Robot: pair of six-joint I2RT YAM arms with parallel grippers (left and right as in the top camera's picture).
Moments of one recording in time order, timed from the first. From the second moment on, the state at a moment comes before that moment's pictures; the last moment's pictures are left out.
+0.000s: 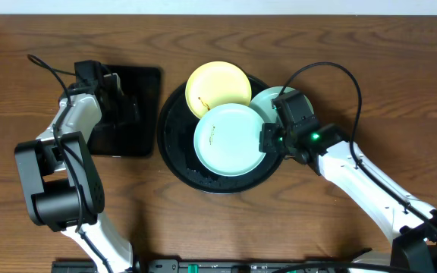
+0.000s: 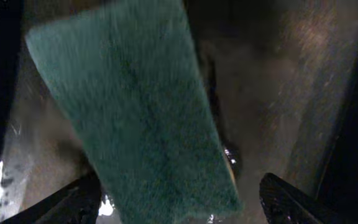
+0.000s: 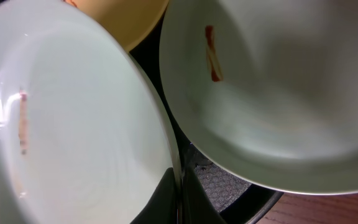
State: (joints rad) left arm 0.20 1.95 1.24 -0.52 0.14 -0.04; right arm 0.49 1.54 0.99 -0.51 -0.11 0.57
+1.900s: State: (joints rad) left arm 0.19 1.55 1.24 -0.33 0.18 0.02; right arm 0.49 1.54 0.99 -0.40 0.06 0.26
